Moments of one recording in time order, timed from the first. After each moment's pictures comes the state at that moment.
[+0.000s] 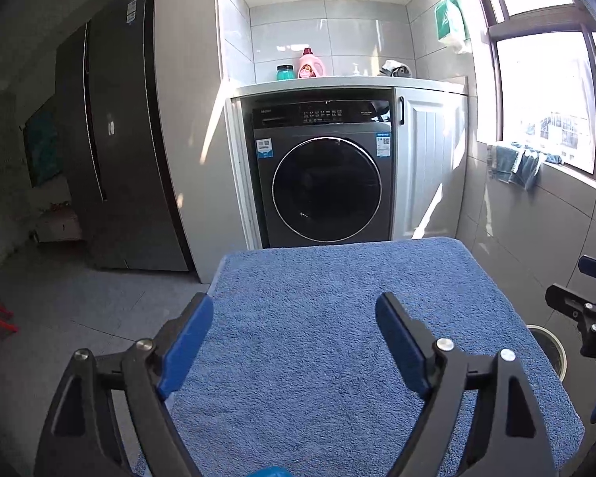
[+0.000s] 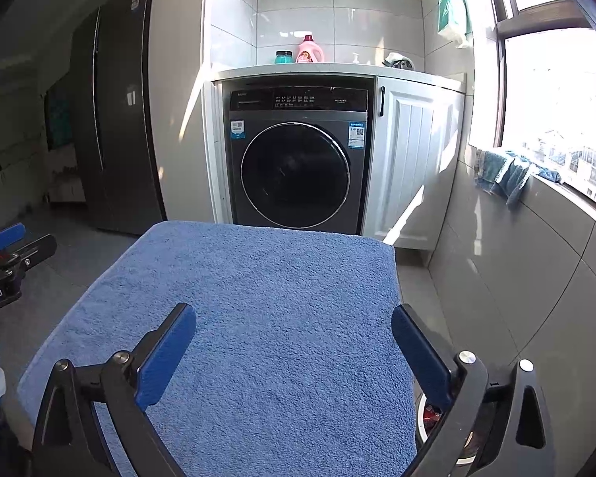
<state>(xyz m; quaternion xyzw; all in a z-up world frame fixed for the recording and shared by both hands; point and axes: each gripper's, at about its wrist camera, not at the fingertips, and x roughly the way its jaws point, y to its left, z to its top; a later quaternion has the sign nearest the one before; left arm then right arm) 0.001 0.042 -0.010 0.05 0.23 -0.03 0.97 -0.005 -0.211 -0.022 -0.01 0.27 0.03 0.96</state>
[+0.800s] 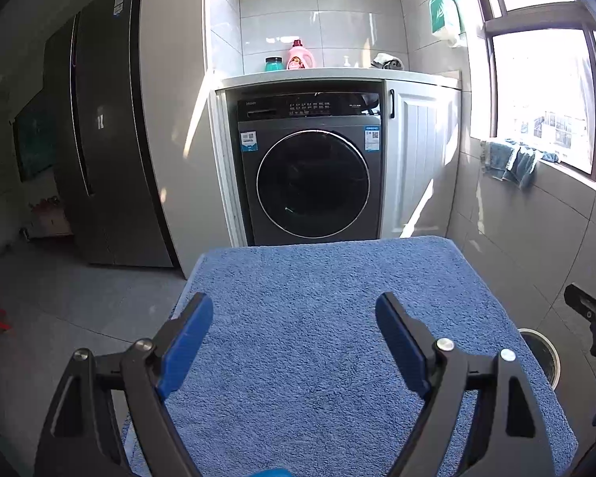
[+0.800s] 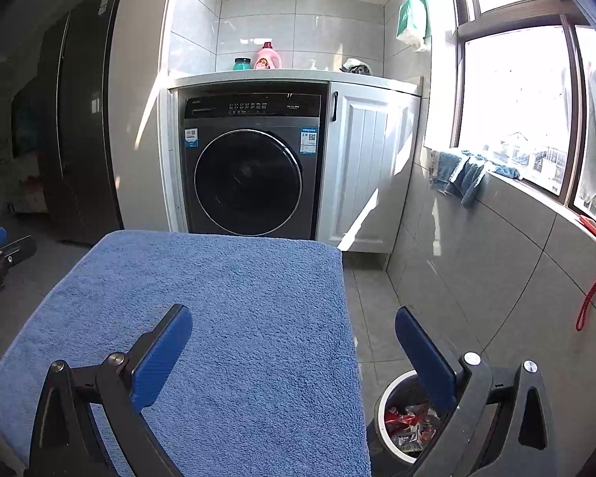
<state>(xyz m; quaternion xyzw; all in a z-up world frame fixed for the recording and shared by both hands) 0.031 0.017 -0.020 0.05 0.24 -0.05 0.97 -0.010 -0.250 -0.026 -0.02 0.25 -0.04 0.97</state>
